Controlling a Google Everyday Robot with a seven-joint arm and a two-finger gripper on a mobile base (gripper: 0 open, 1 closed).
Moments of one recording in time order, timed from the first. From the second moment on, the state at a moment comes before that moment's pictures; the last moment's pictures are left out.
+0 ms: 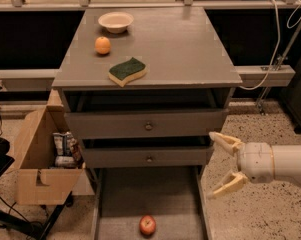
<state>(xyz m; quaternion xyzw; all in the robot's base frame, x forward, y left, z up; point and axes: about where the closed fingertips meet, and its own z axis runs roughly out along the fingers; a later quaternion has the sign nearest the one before) 0.444 -0.157 0.727 -0.53 0.65 0.31 0.46</state>
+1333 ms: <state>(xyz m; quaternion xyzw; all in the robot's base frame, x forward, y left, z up) 0.432 -0.137 0.675 -0.54 0.60 0.32 0.50</state>
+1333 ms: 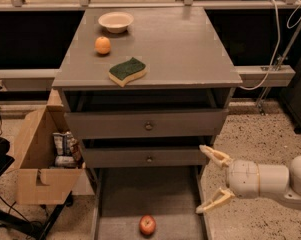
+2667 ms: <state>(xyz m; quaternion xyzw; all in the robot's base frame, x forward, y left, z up) 0.417 -0.129 0.461 -0.53 0.57 0.39 0.49</state>
